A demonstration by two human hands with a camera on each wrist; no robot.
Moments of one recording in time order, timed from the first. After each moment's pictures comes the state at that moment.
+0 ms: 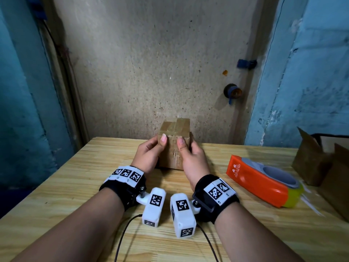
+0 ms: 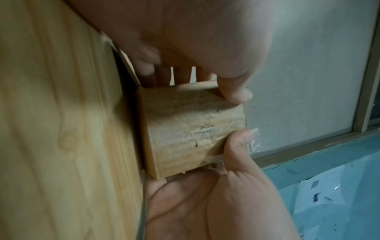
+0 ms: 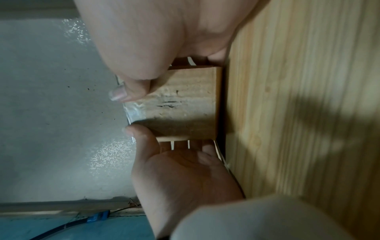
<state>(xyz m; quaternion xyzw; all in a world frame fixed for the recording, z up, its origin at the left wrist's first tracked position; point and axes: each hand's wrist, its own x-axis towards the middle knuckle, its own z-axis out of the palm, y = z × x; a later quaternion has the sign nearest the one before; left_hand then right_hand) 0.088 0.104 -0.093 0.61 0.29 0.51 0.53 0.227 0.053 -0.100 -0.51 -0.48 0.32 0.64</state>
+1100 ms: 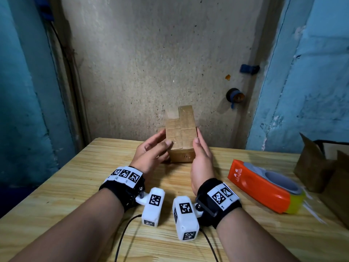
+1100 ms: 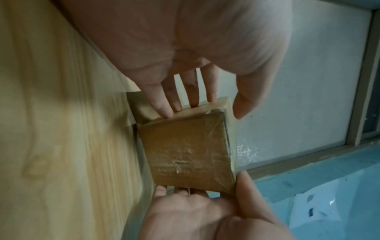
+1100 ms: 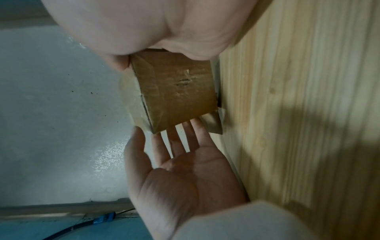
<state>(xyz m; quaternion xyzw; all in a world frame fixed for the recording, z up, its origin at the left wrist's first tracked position) 0.085 0.099 -0.085 0.51 0.26 0.53 0.63 0.225 0.049 -0.093 -0.42 -0.40 0.33 0.74</state>
